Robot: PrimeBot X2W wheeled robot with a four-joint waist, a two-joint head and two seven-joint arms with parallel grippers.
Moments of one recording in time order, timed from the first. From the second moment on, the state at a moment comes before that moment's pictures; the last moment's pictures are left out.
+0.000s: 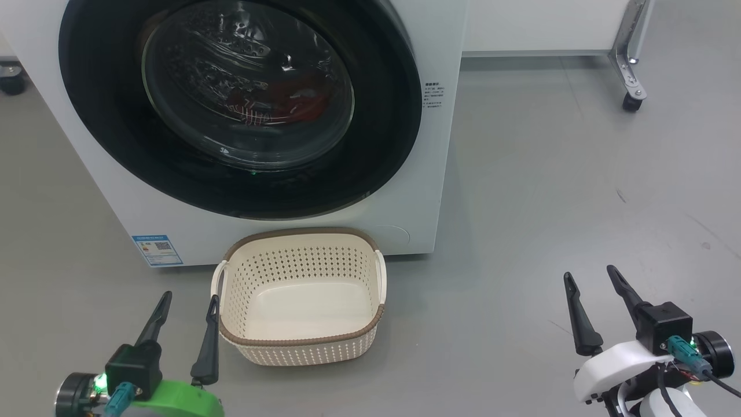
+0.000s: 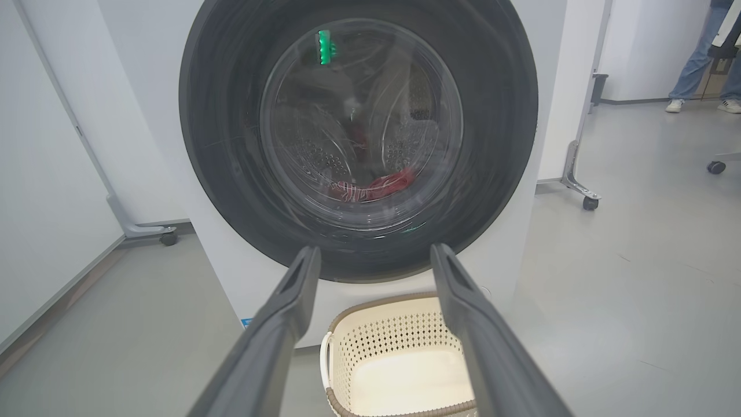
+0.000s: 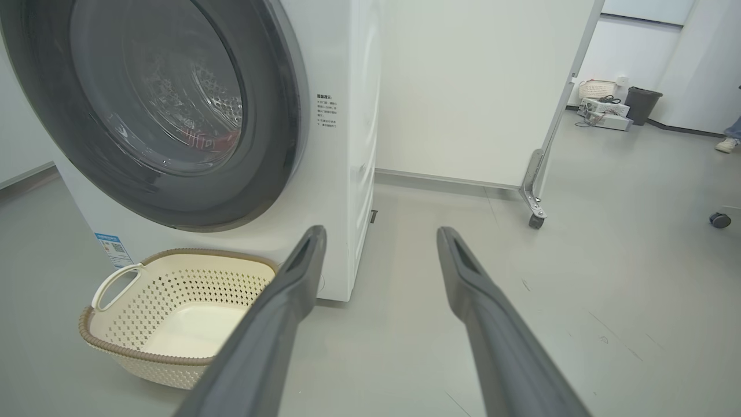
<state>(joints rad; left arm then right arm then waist) -0.01 0.17 -0.24 0.21 -0.34 0.05 -0.25 -0.01 -0.25 0.30 0.24 0.36 -0.10 -0.23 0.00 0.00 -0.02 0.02</state>
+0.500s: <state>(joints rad) -0.01 0.17 -0.23 0.23 -0.34 0.05 -0.25 -0.01 -0.25 0.28 0.25 0.37 -0.10 -0.23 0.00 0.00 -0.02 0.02</state>
